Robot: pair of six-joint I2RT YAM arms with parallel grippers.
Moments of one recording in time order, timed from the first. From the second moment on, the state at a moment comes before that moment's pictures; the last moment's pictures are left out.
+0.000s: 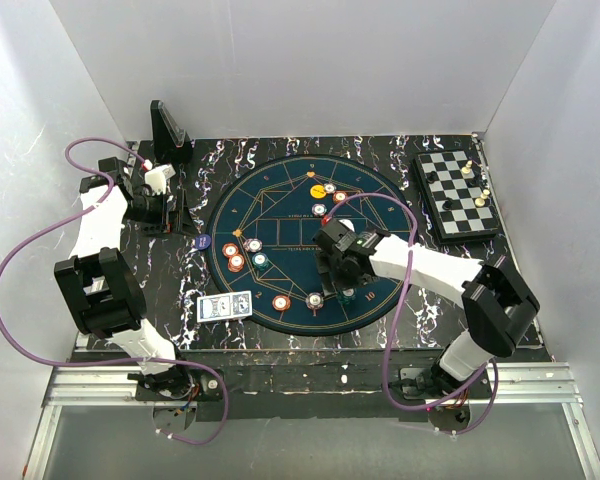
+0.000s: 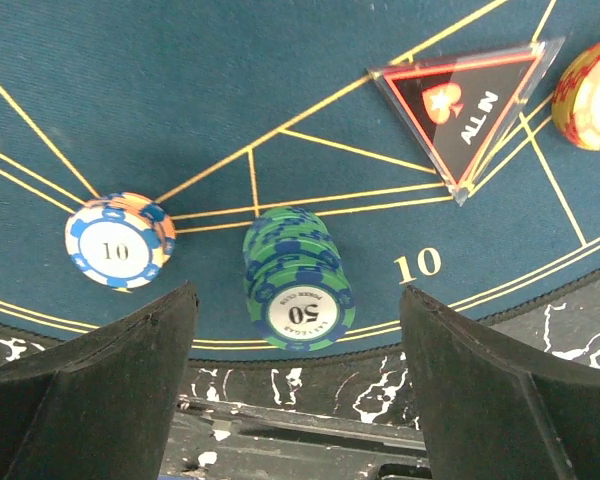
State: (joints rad) left arm 0.28 1.67 1.42 -1.08 0.64 0.37; right arm 0.90 1.58 1.12 -0.80 0.22 0.54
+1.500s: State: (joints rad) left arm 0.28 1.67 1.42 -1.08 0.64 0.37; right arm 0.86 1.59 1.05 -0.76 0.15 0.57
